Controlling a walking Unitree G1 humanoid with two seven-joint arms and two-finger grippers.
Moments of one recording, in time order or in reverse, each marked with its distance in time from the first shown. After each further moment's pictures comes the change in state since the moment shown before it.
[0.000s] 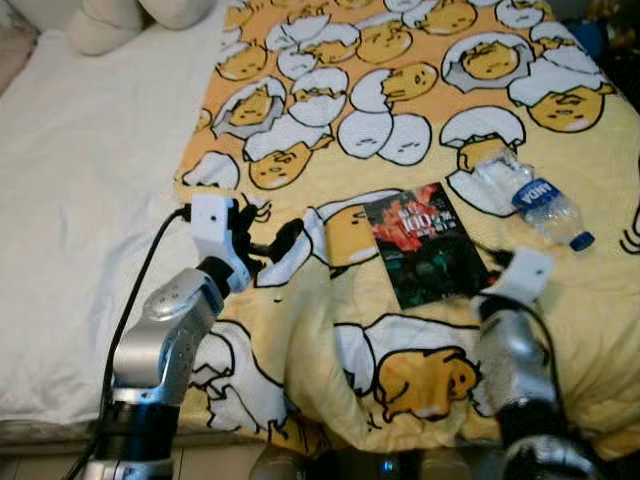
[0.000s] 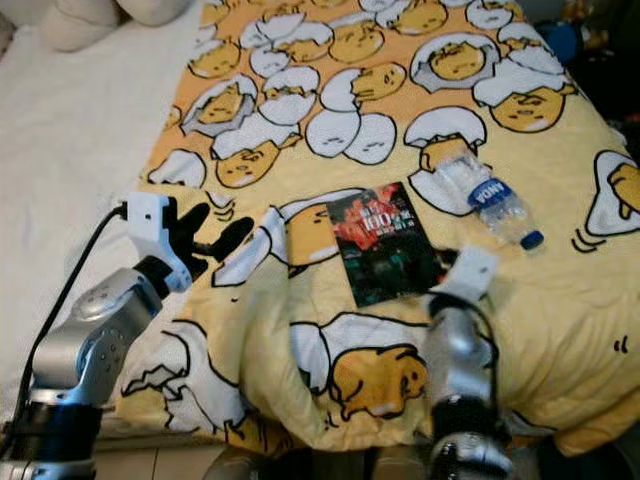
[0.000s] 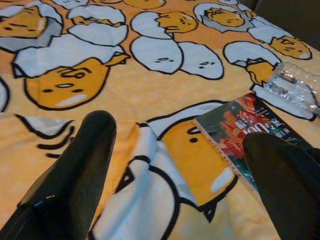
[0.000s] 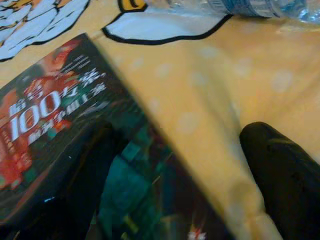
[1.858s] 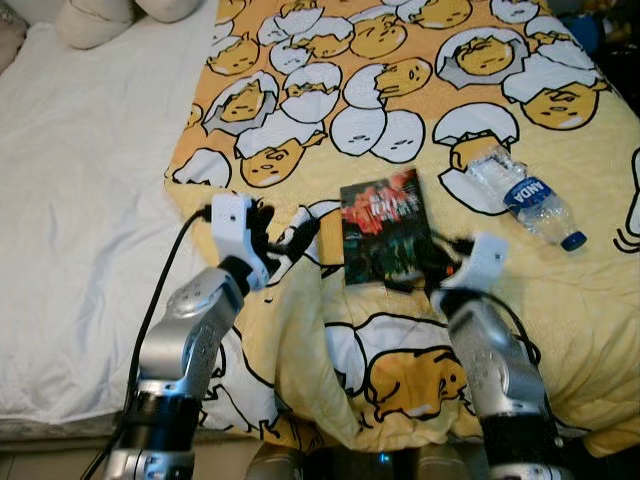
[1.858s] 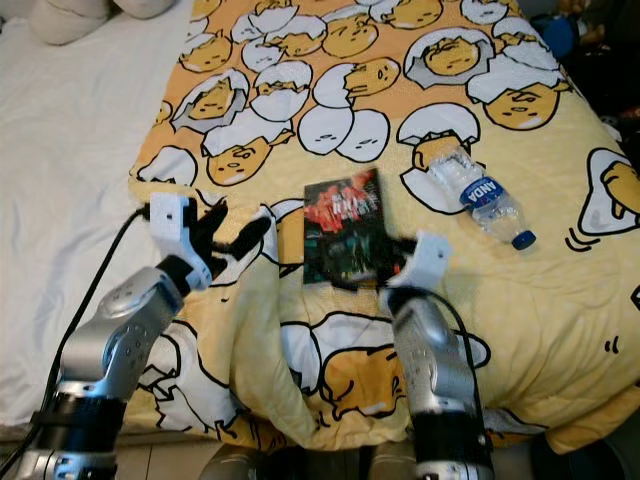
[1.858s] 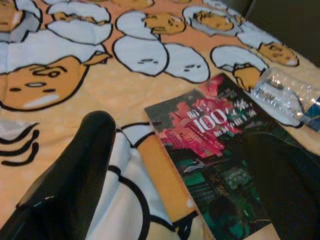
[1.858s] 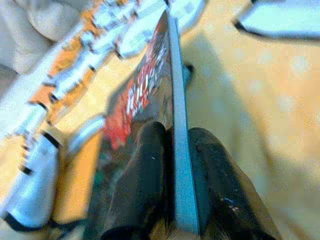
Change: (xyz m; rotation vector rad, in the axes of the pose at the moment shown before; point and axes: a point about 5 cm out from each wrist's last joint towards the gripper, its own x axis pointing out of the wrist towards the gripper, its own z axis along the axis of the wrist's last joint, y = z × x) left arm 0.016 -0.012 -0.005 -0.029 -0.024 -0.019; right arm -0.013 0.060 0.026 0.136 0.058 0.333
